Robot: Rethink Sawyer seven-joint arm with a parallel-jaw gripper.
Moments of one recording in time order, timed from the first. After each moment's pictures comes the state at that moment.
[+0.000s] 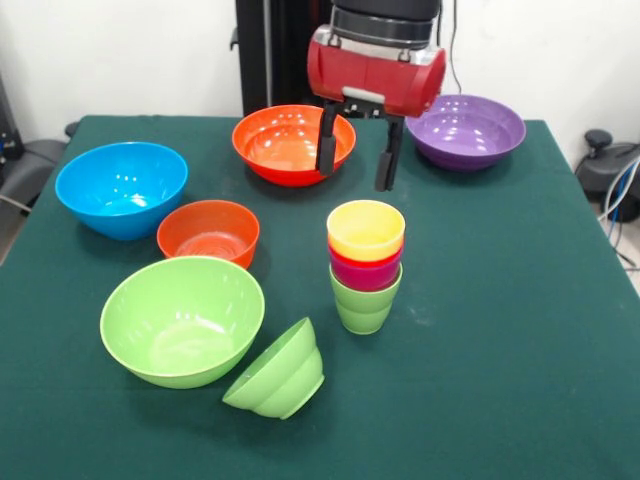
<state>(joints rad) -0.22 -0.74 0.06 1.54 -0.22 0.53 2.20</state>
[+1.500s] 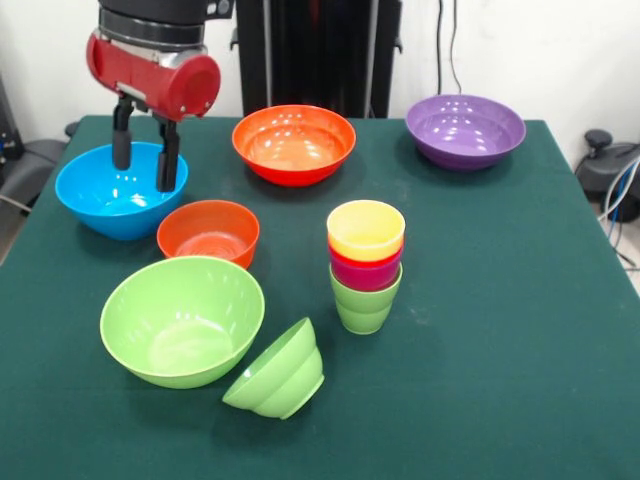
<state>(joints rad) -0.47 -0.71 0.07 1.49 -0.27 0.53 2.20</state>
